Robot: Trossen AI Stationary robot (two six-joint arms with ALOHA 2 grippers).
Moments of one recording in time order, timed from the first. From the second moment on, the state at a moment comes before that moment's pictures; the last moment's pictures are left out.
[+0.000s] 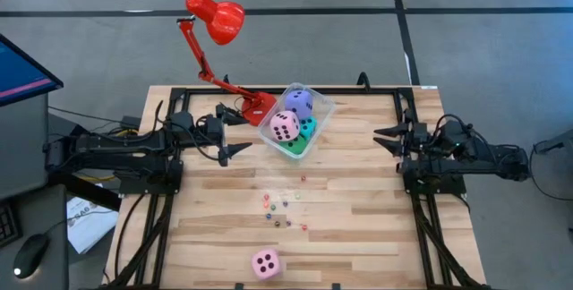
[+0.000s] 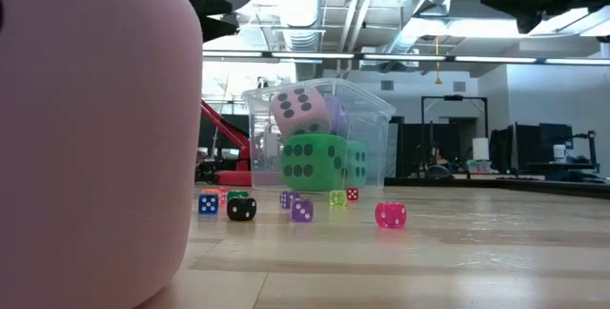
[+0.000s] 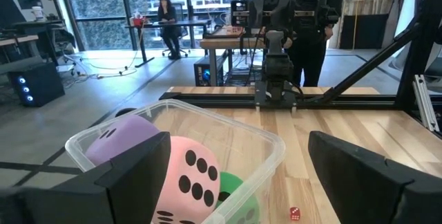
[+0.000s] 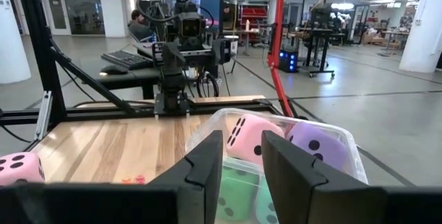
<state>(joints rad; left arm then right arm) 0.27 0.84 0.38 0.43 0.11 0.07 -0.04 0.14 0.39 -0.24 0.16 -0.03</state>
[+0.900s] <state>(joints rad) 0.27 0.84 0.38 0.51 0.11 0.05 -0.05 0.14 0.39 -0.23 0.16 -0.03</state>
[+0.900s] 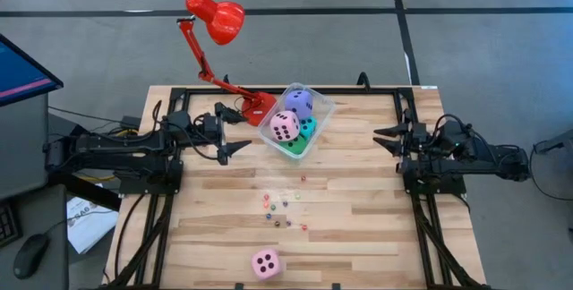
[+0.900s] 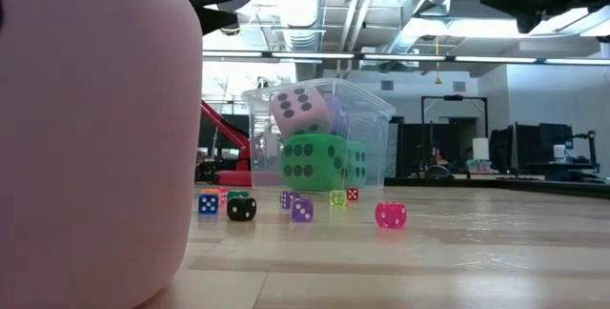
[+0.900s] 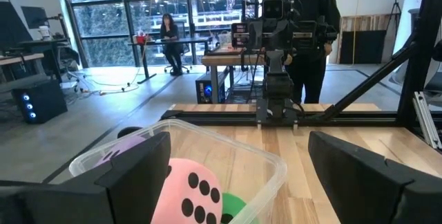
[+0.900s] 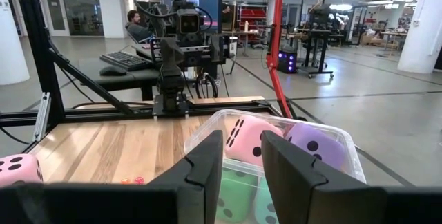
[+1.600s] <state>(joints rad) 0.27 0.84 0.38 0.62 0.03 -0.03 -0.05 0.14 0.39 -0.23 0.16 -0.03</state>
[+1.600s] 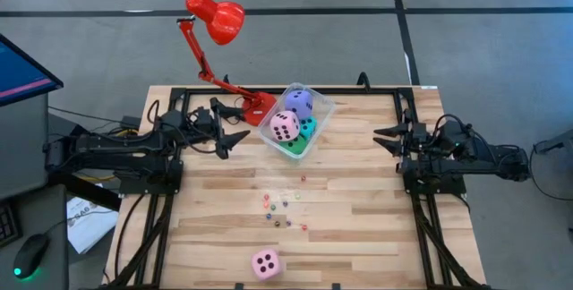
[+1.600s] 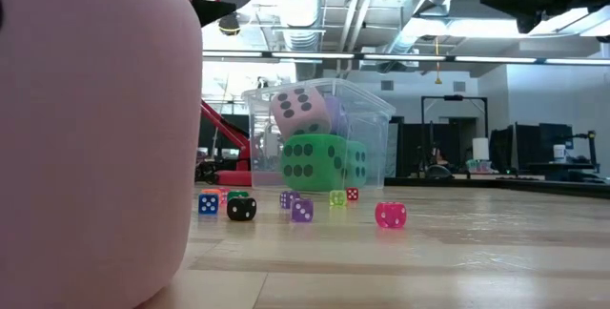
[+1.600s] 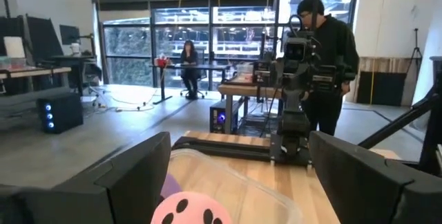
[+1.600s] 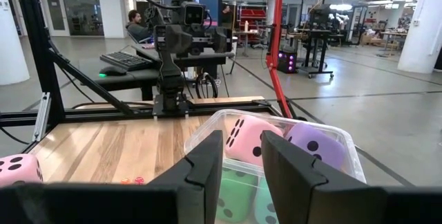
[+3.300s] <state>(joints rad) -0.41 1.40 0.80 0.53 -0.58 -0.30 -0.05 0.14 0.39 -0.23 0.16 -0.03</state>
